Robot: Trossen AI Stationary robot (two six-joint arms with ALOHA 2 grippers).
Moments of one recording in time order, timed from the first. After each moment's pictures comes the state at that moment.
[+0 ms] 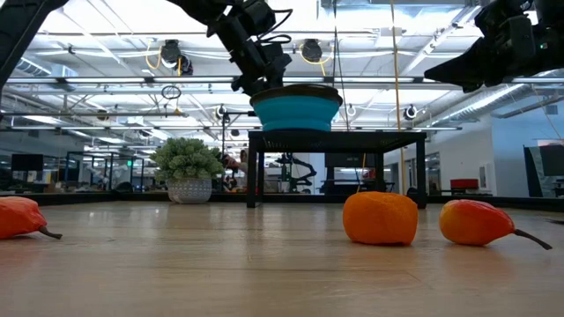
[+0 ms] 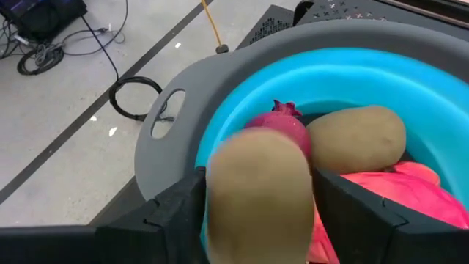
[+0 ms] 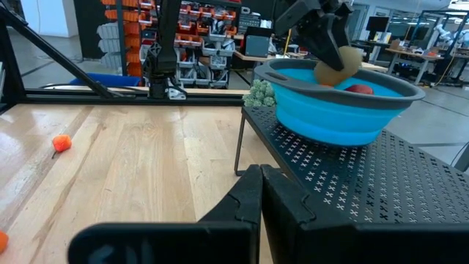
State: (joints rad) left arm 0.53 1.86 1.76 -0.63 -0.10 0.01; right arm -0.16 0.19 0.23 -0.11 0.10 -0.09
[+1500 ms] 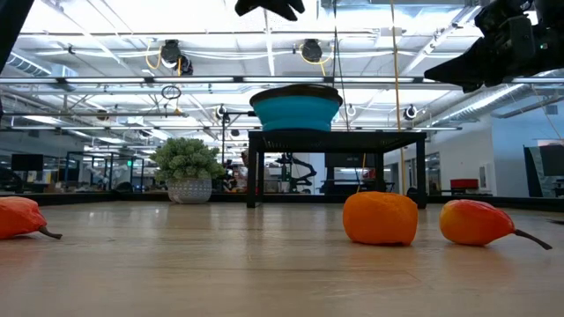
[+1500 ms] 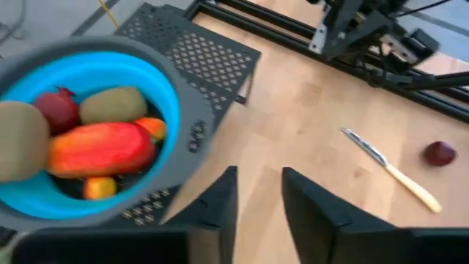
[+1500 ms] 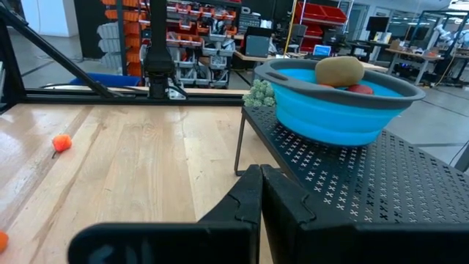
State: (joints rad) left arm 0.09 1.83 2.11 -1.05 -0.17 -0.31; right arm -0.16 0.19 0.23 -0.11 0.10 -0.09
